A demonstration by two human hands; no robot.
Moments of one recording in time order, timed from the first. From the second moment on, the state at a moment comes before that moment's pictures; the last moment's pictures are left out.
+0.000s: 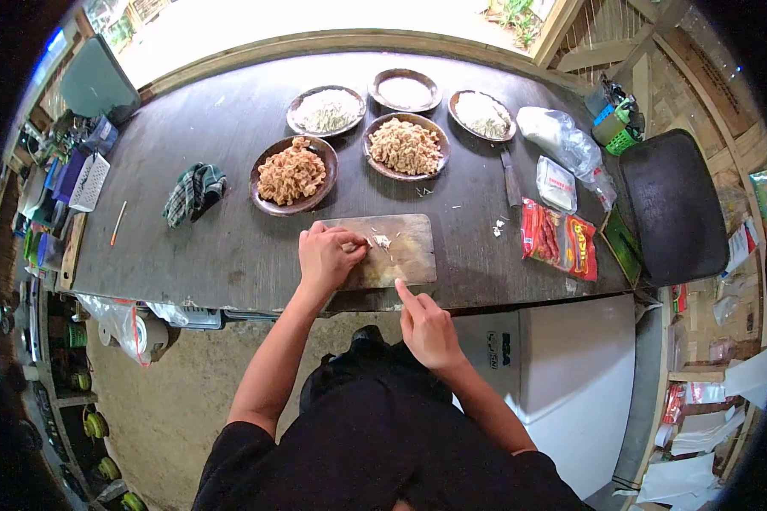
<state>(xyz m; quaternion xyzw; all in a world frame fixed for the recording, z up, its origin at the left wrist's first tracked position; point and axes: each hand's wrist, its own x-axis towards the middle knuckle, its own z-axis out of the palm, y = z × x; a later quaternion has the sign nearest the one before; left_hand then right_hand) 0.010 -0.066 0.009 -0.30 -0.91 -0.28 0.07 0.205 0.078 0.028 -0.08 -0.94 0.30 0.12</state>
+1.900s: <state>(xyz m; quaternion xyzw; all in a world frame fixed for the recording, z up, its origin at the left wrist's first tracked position) 0.007 -0.067 0.010 -0.32 -0.90 -0.27 0.07 0.190 0.073 0.020 -0.07 -0.95 0.29 0.10</state>
